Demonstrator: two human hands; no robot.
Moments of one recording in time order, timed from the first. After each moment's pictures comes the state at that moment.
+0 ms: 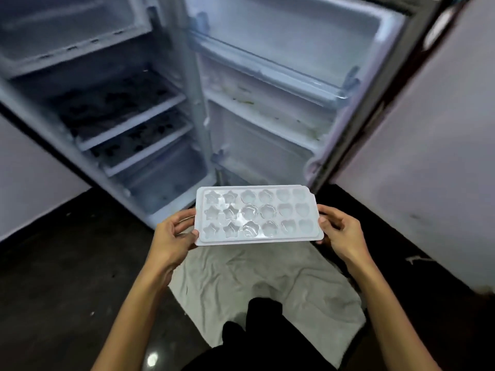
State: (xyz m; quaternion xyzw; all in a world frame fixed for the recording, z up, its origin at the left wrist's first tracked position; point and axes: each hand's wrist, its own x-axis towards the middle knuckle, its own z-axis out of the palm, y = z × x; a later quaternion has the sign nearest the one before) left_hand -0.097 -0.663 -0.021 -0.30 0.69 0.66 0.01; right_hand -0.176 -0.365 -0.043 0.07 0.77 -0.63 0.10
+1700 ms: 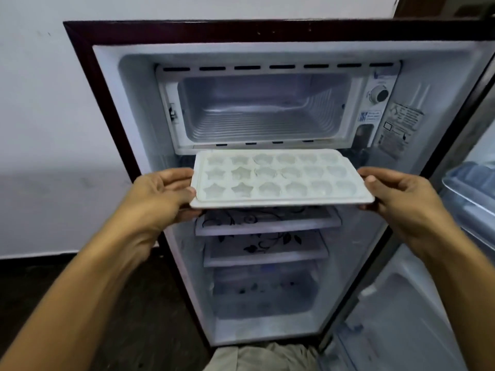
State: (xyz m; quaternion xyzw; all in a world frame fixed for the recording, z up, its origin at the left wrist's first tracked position) left_hand -0.299 -0.945 0.052 -0.42 0.59 0.60 -0.33; right_hand -0.544 -0.772 0.021 -0.22 0.69 -0.67 0.18
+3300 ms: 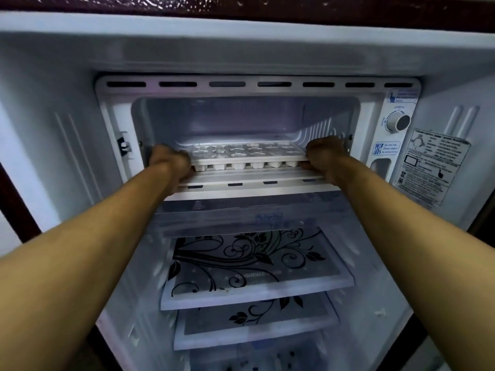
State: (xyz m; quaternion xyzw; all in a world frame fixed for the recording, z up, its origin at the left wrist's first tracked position) left_hand -0.471 -1.142 0.031 -0.47 0.65 0.46 -0.39; right_hand -0.677 -0.986 0.036 -0.27 0.80 -0.53 0.10
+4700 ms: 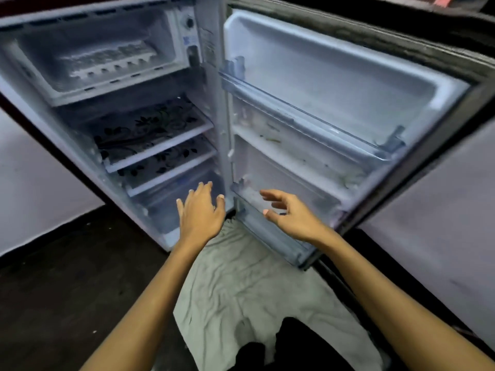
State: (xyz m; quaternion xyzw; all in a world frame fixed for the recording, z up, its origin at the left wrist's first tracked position) left_hand -0.232 -0.679 0.004 -0.24 0.93 0.29 0.00; right_hand -0.292 -0.496 0.022 -0.19 0.84 -0.44 0.26
